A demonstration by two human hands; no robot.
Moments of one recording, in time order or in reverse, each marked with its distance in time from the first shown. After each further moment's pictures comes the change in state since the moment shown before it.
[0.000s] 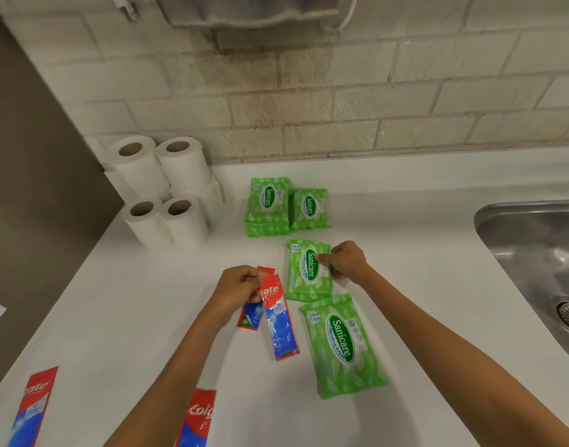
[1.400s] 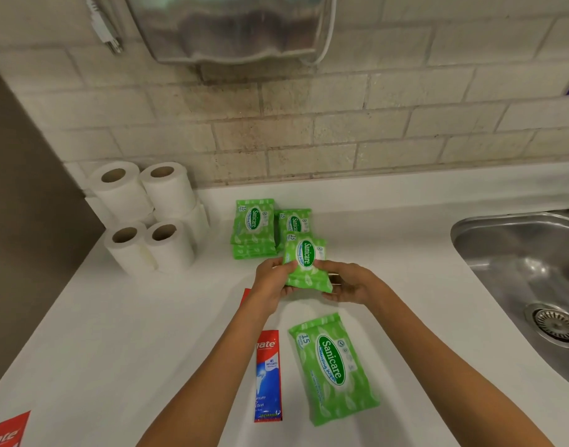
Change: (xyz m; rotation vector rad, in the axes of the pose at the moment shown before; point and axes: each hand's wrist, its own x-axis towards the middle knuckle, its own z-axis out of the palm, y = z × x) left_hand 0.021 0.060 0.075 -0.401 -0.076 -0.126; right_hand -0.028 -0.004 -0.036 0.696 -0.326 0.262
